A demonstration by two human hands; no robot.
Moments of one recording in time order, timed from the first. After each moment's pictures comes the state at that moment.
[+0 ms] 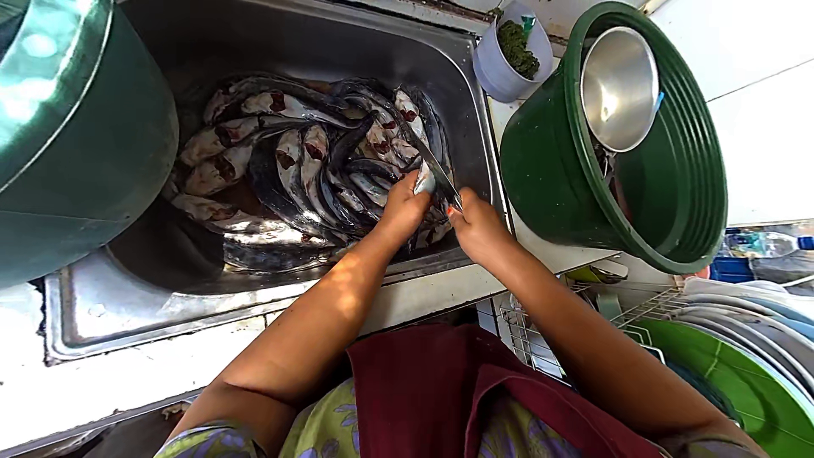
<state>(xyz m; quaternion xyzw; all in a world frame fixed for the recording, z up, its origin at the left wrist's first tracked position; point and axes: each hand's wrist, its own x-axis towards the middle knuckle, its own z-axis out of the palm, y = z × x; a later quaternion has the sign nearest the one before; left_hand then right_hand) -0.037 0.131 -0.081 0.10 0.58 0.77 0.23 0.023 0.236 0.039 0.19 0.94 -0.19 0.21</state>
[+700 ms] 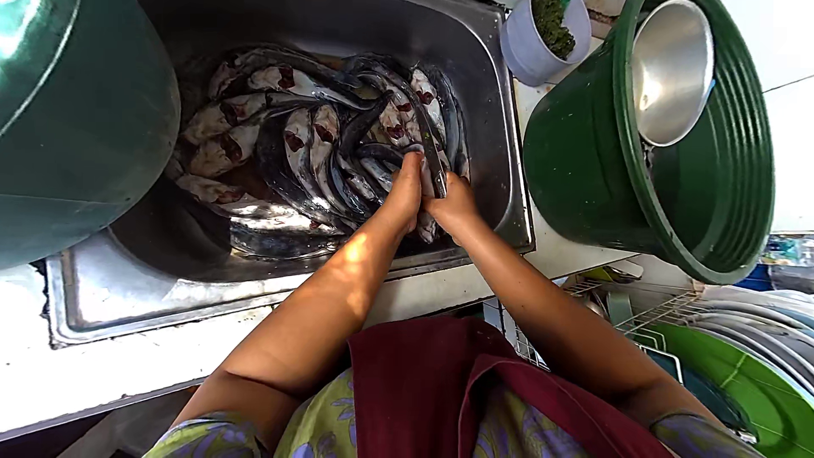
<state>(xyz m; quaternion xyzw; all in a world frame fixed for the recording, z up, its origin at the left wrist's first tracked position) -0.048 0.127 -0.074 -0.13 0.51 0.78 0.35 -0.011 0.224 -0.050 0.25 0.87 -0.40 0.12</state>
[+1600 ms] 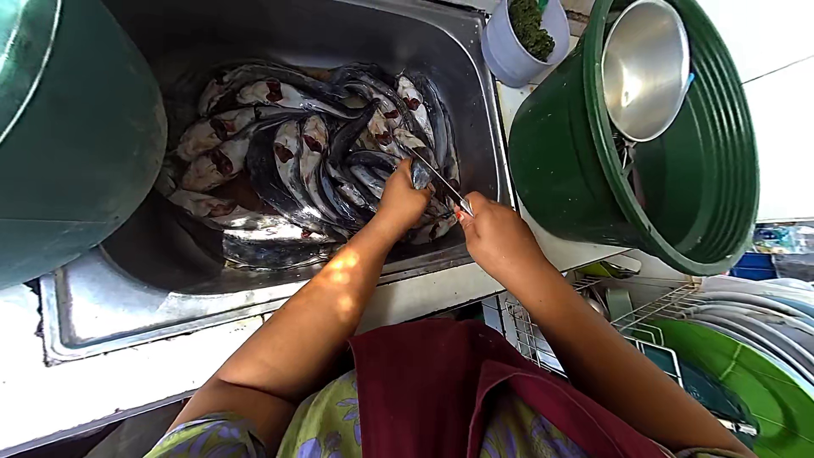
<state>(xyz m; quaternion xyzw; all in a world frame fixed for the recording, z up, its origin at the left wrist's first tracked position) -0.051 0.130 -0.079 0.06 0.71 0.66 0.25 0.040 0.242 0.045 0.14 0.97 -0.08 0.18</state>
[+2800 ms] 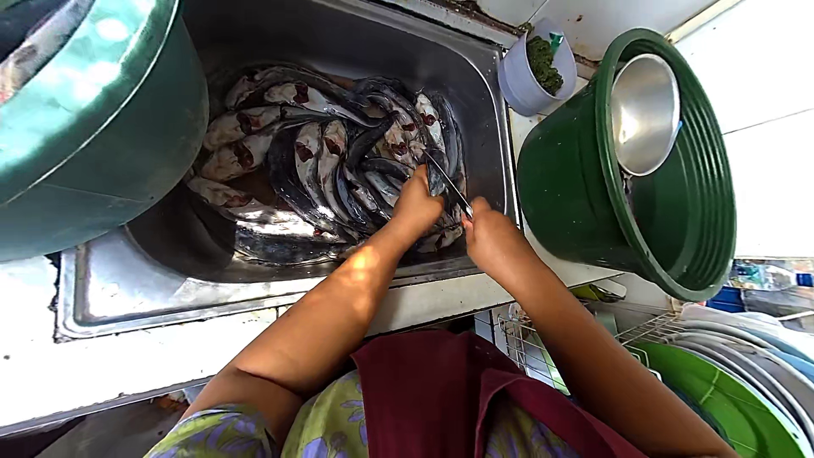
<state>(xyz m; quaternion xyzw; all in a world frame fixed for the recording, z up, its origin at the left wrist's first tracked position) -0.053 0.122 -0.071 0.08 0.72 0.65 0.24 0.015 0.215 0.047 0.18 0.94 -0.01 0.28</state>
